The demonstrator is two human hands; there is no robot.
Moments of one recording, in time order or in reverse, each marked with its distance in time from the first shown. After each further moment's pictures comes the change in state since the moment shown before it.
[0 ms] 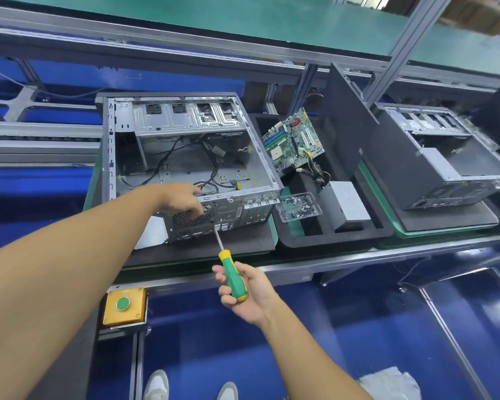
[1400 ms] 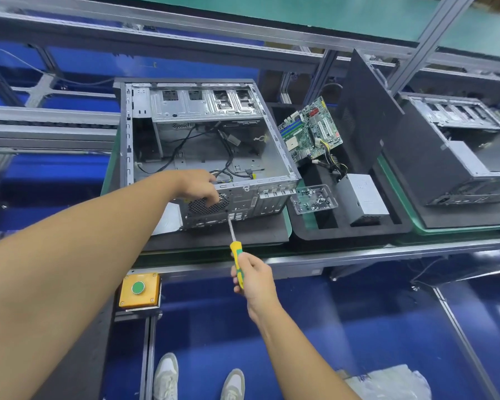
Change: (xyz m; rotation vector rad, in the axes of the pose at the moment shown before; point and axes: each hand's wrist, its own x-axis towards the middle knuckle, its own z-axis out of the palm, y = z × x) left_hand -0.006 0.002 0.000 -0.030 0.014 0.005; right_hand 0.007 0.029 0.014 -0.527 0.421 -0.423
